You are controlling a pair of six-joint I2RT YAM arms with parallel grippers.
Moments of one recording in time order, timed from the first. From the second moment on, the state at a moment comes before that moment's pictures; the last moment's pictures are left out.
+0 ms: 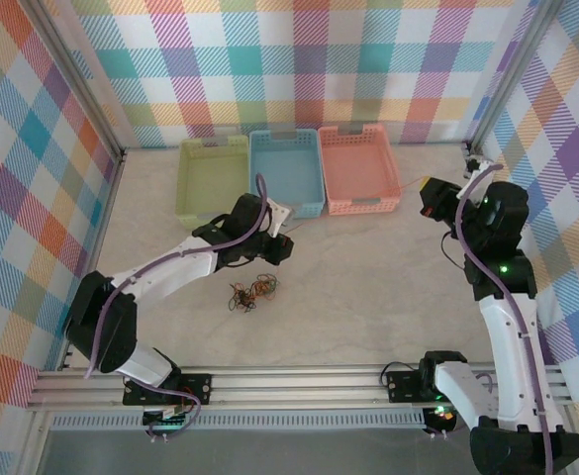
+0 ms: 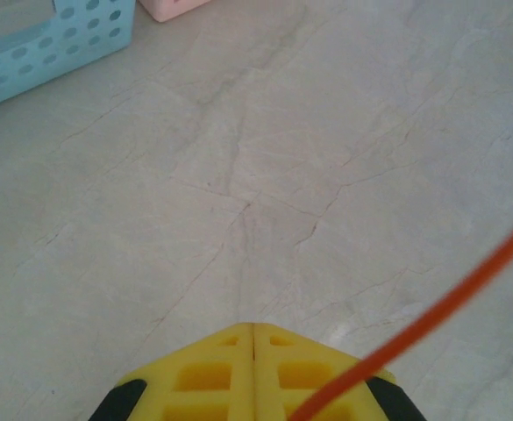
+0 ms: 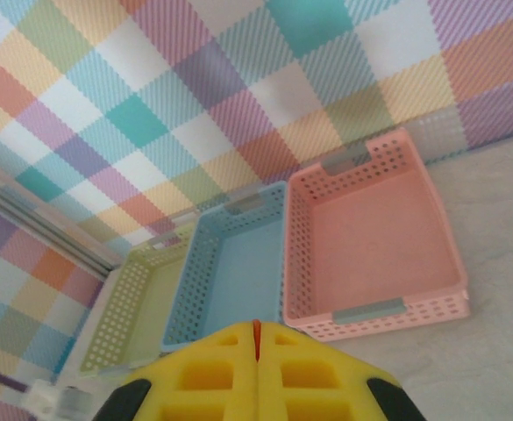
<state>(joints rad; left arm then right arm) -0.63 1.49 1.07 -0.37 0.27 -0.21 -0.01 0.86 1.04 -0.40 -0.32 0.49</state>
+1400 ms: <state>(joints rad) -0.64 1.38 1.40 -0.57 0.35 -0.63 0.63 1.26 0.64 0.48 -0.74 0.04</state>
